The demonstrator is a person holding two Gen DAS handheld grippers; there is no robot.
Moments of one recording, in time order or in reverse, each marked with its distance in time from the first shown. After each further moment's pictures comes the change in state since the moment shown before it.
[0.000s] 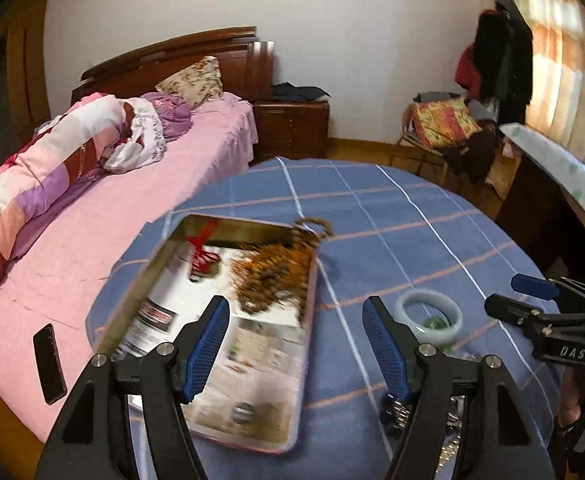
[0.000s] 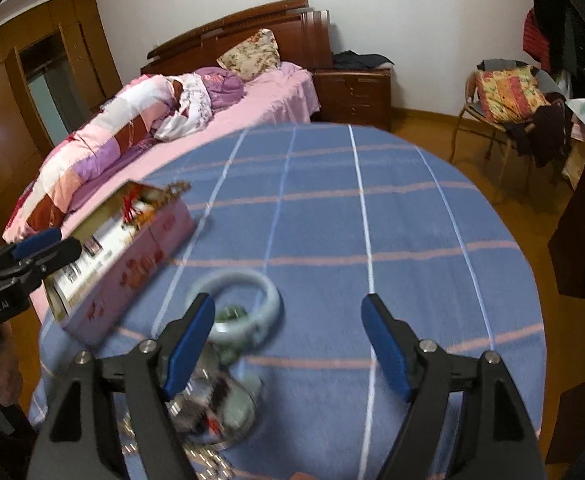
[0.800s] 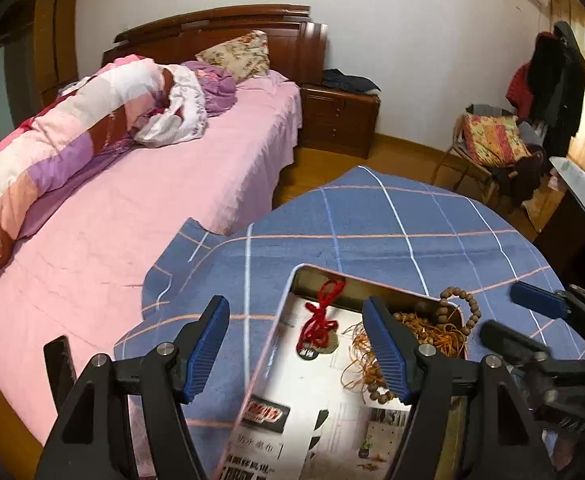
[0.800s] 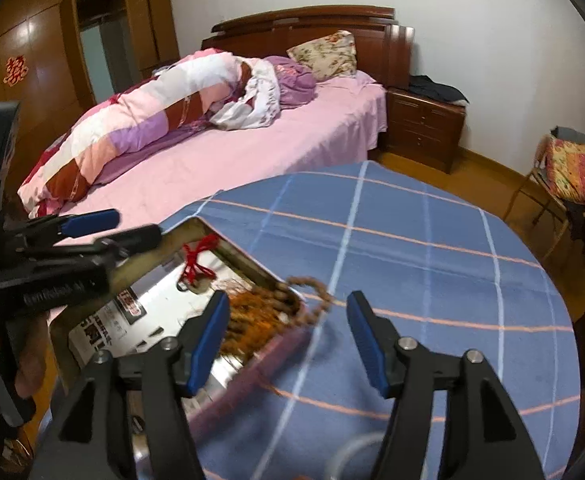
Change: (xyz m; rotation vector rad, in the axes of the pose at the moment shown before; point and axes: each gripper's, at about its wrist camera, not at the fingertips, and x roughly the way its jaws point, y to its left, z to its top) left arm 0.049 0.120 0.050 -0.158 0.052 0.072; right arm 0.064 0.109 0.085 -0.216 0.007 0.084
